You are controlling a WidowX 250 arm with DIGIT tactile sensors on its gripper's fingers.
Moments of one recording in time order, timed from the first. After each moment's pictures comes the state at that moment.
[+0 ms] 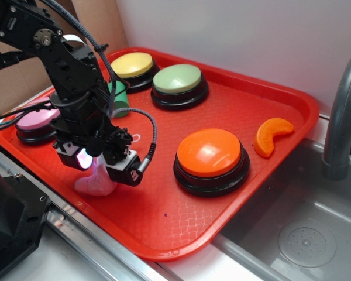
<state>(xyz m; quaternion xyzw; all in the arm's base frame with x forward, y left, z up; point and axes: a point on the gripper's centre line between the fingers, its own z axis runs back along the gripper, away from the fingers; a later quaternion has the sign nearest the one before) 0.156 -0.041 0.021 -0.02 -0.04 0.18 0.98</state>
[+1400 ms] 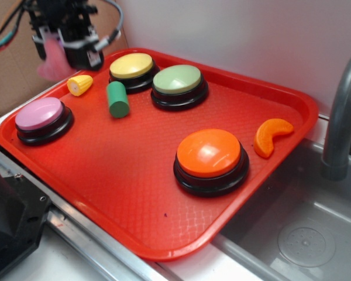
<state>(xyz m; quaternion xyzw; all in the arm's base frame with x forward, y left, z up) 0.190 0.024 0.158 -0.03 0.00 0.12 0.99</state>
